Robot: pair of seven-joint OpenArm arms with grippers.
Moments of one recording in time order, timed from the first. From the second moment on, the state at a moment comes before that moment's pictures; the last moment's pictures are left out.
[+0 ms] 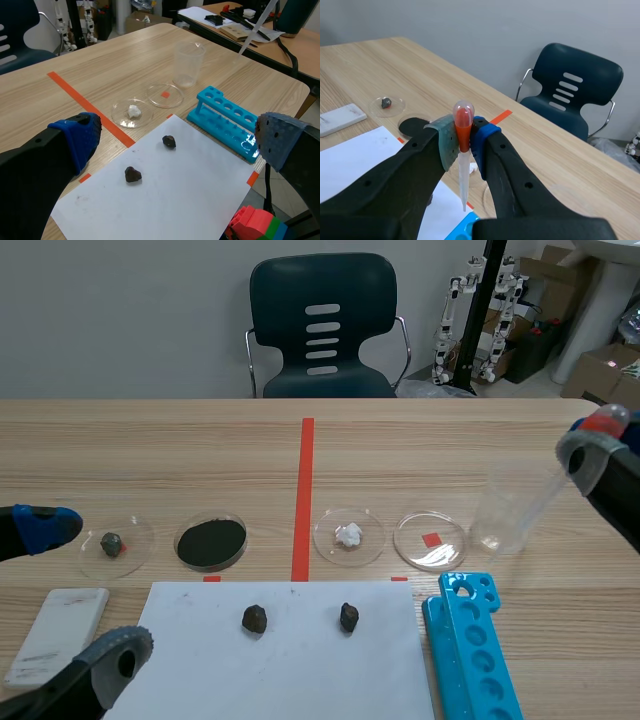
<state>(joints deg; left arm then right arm) 59.2 -35.4 -10.6 119.3 -15.7 -35.8 -27.7 -60.1 33.6 20.4 126.7 12.0 26.6 29.6</state>
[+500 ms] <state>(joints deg) 59.2 -35.4 -10.6 119.3 -15.7 -35.8 -27.7 -34.1 27.3 6.5 112.2 11.3 26.6 21.4</state>
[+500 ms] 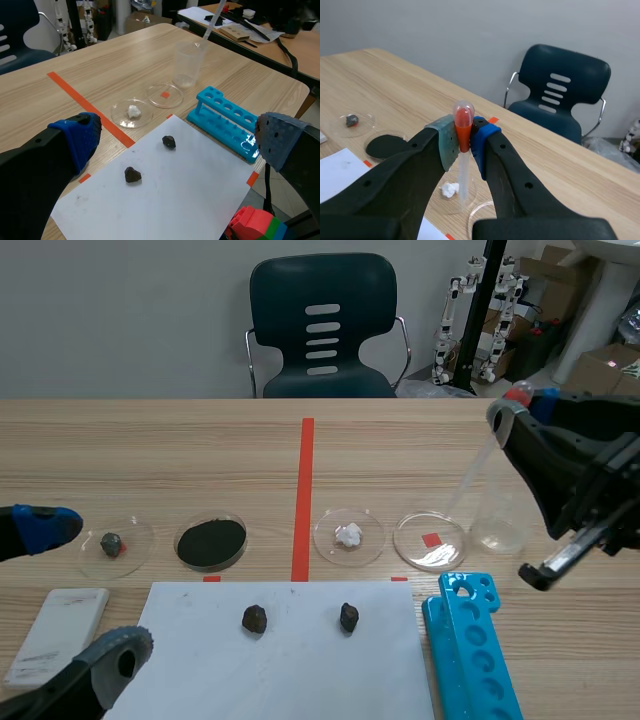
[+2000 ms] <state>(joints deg) 59.2 -35.4 -10.6 119.3 -15.7 -35.8 -27.7 -1.3 16.1 -15.7 82.0 2.2 24.9 15.7</state>
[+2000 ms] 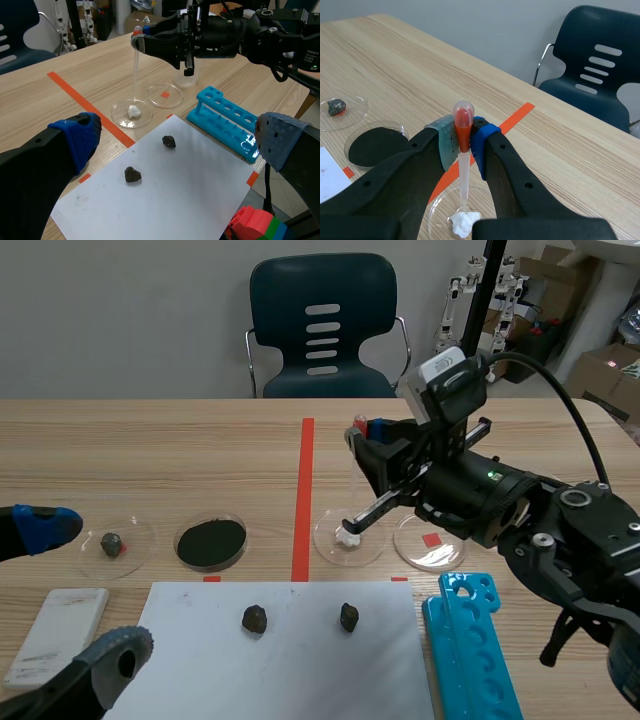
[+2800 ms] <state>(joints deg) 59.2 -35.4 -10.6 119.3 -15.7 -35.8 -27.7 -0.9 16.1 -15.7 78.2 1.1 24.9 18.5</state>
